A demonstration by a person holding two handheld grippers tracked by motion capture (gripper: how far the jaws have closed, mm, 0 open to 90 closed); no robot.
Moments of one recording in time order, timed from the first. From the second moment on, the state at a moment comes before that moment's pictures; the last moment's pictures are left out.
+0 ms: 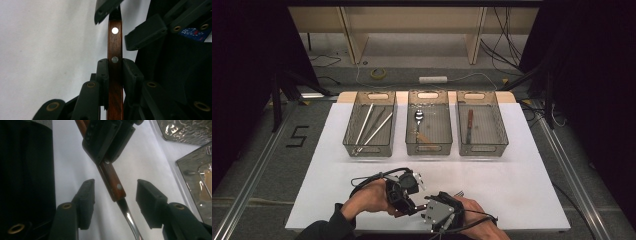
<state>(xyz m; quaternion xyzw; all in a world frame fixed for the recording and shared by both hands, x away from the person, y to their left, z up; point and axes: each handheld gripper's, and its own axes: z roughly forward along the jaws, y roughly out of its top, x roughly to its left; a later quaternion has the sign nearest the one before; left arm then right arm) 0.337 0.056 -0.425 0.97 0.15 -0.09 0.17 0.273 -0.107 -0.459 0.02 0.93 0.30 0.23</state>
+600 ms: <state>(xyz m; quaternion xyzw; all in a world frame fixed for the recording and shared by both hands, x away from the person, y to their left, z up) 0.336 0.053 -0.423 0.97 0.15 -0.10 0.17 0.266 -0.097 -0.465 -0.04 0.93 0.26 0.27</state>
